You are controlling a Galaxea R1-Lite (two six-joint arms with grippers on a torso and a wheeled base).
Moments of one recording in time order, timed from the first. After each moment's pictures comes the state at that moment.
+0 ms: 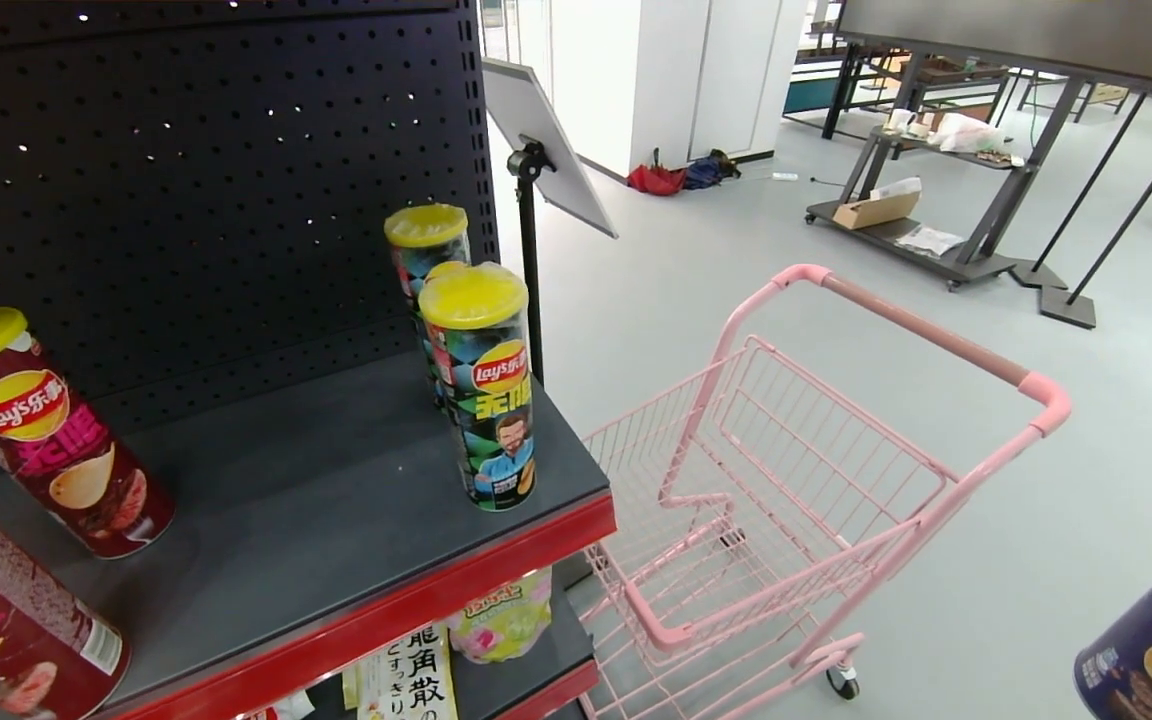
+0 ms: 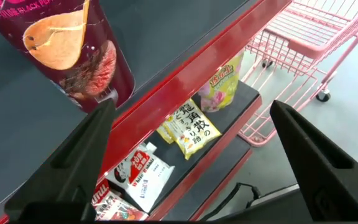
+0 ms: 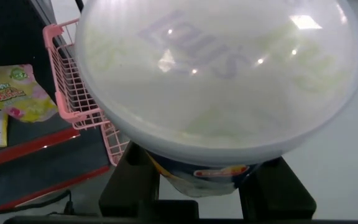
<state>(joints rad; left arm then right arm) -0.23 0.09 -0.19 0.34 -0.03 0.16 0.18 0.63 -0.40 0.08 -0.16 -0.08</state>
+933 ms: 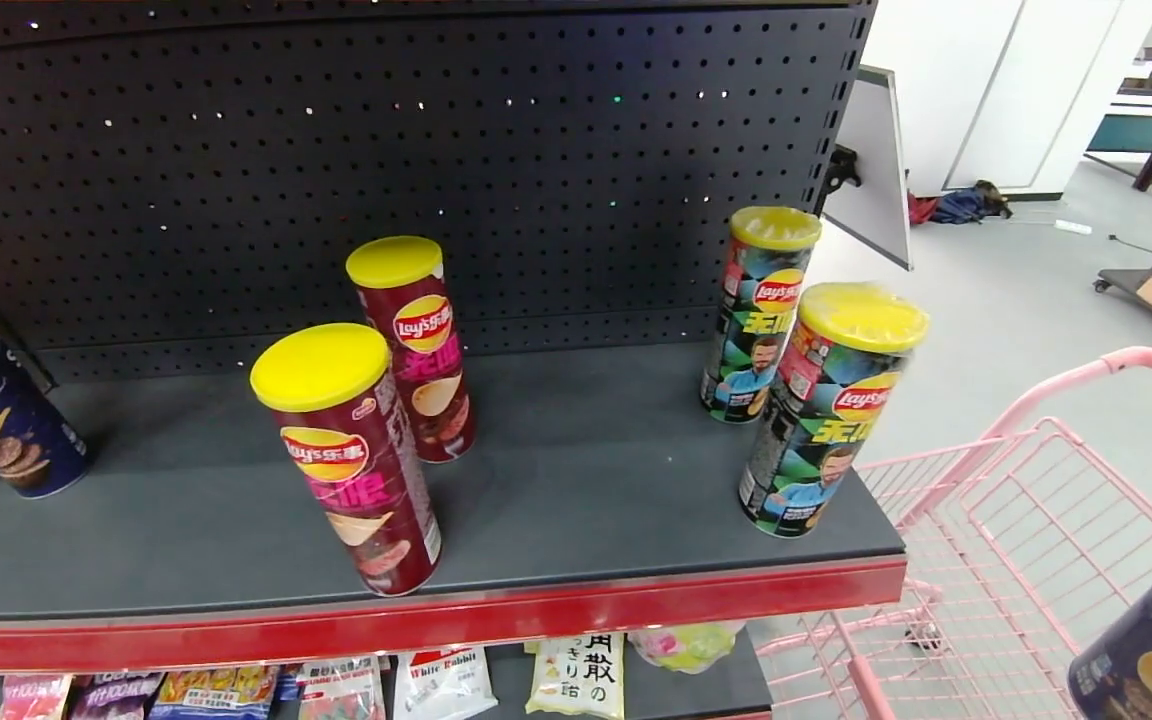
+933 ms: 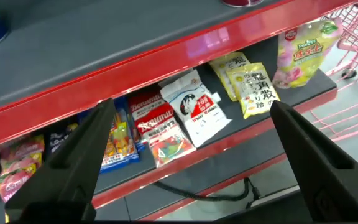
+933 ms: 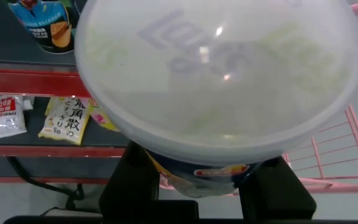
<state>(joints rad) -0.23 0.09 -0.19 0.34 -0.02 0.16 0.18 0.63 -0.39 0.07 -0.15 -0.07</state>
